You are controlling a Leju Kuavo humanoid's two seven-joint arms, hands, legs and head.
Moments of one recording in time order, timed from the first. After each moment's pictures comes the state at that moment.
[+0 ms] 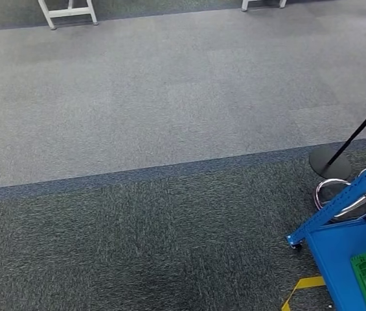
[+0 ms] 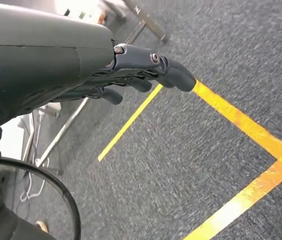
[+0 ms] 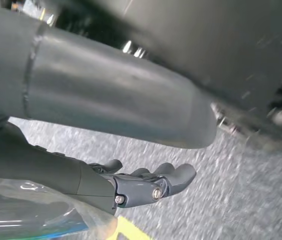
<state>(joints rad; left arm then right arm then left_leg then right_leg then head) 0.00 -0.23 0.48 -0.21 -1.30 0.44 0.03 -0.07 0.21 -0.63 -0.19 1.21 0.10 0.19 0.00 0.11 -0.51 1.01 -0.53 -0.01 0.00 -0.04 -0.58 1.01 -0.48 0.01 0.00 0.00</state>
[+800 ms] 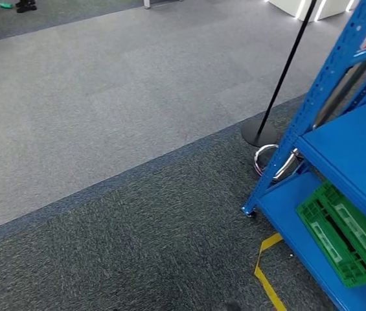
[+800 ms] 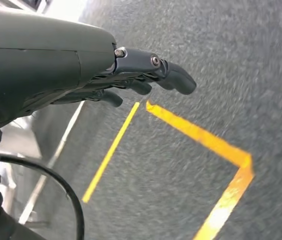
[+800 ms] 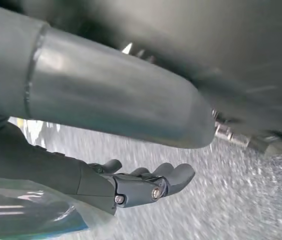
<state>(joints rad) -0.01 -0.23 0.54 -0.21 -1.25 0.43 0.09 -0.16 0.26 -0.65 -0.19 1.10 0.08 0.31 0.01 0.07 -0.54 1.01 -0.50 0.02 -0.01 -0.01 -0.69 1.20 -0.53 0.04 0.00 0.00</state>
